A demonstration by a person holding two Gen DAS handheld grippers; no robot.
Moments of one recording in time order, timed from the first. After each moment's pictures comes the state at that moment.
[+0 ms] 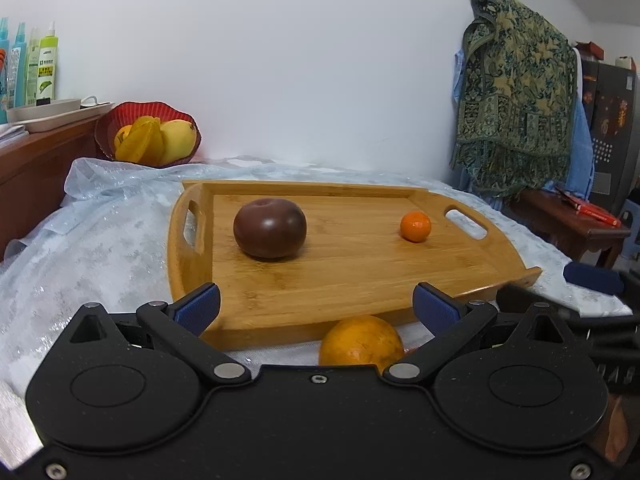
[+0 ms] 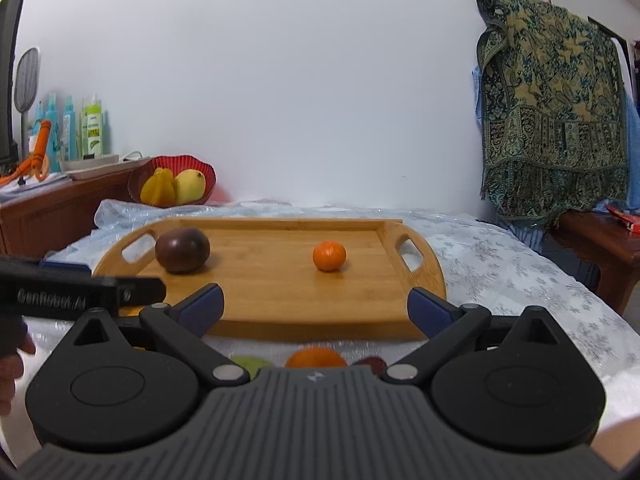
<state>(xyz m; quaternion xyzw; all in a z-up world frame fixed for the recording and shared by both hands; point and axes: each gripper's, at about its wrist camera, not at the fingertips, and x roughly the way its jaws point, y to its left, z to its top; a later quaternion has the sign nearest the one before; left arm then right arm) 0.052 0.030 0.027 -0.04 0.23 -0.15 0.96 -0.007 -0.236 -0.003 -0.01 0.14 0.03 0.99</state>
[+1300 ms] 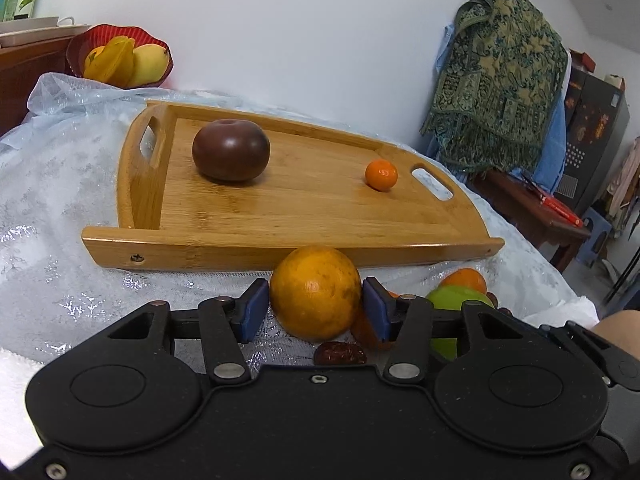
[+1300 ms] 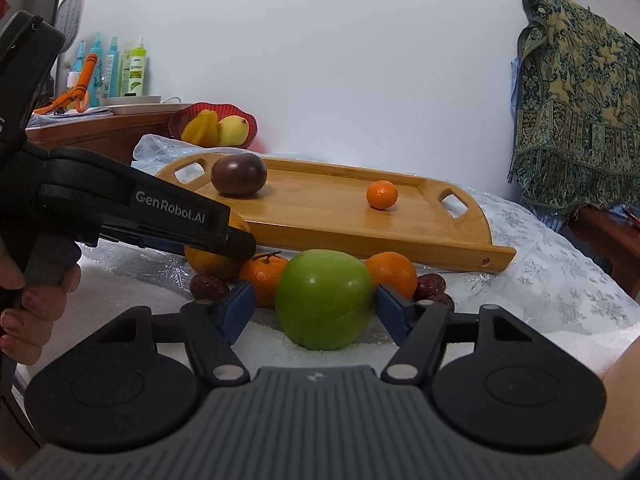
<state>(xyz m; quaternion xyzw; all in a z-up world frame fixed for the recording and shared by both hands) 0.061 0.029 0.000 -0.11 0.30 -0.21 0.92 -0.035 -0.198 -0.040 -0.05 0.18 0.06 0.98</state>
